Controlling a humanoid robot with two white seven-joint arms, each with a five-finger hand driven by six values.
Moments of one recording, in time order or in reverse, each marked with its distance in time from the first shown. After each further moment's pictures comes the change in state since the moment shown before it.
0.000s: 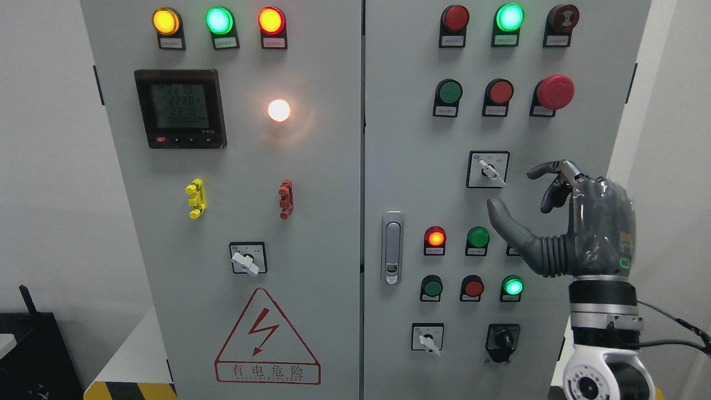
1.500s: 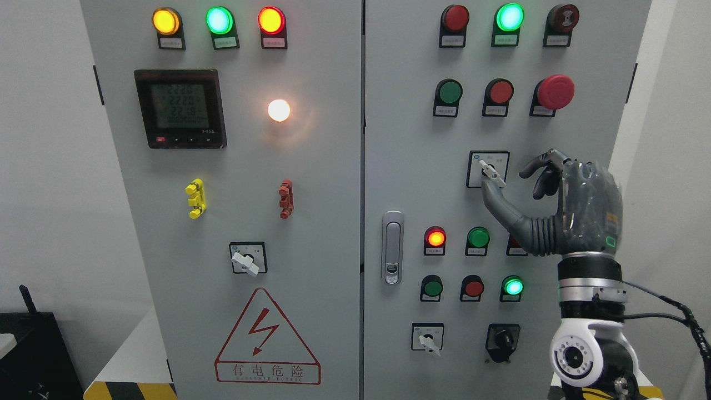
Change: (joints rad) left arm 0.000 0.000 0.000 0.000 0.000 0.000 0.000; right arm -0.078 0.010 0.011 0.078 0.008 0.068 0.011
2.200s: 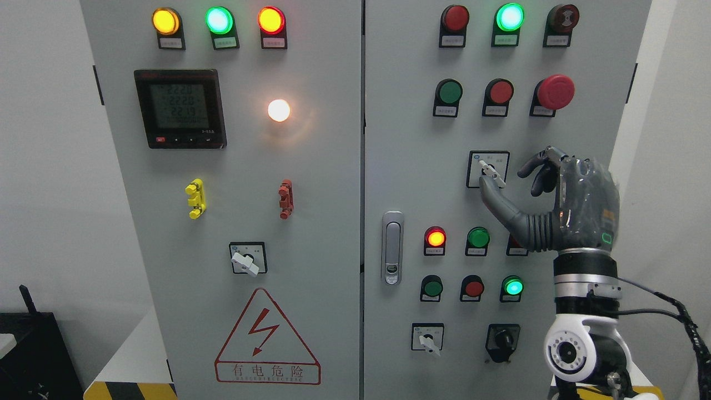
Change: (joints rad) left arm 0.000 0.000 0.000 0.000 0.000 0.000 0.000; right arm -0.008 0.022 0.001 0.012 0.015 0.002 -0.005
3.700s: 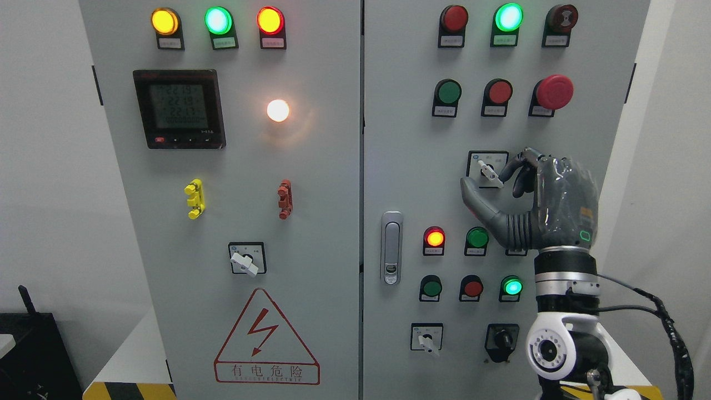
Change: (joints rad) left arm 0.000 0.000 0.000 0.000 0.000 0.000 0.000; right arm -0.011 0.028 0.032 0.014 0.041 0.000 0.002
